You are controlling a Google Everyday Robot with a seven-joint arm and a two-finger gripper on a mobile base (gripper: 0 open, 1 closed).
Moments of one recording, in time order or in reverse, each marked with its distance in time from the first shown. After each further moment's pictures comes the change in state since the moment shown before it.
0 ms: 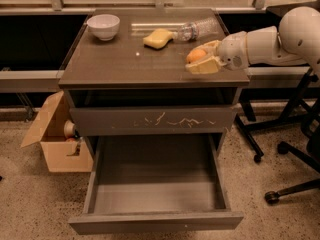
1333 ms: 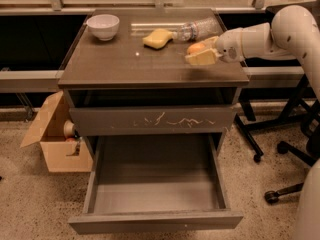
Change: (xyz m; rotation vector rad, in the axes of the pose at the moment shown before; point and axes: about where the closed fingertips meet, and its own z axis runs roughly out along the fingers) arm 0.013 -0.052 0.010 0.063 -0.002 0.146
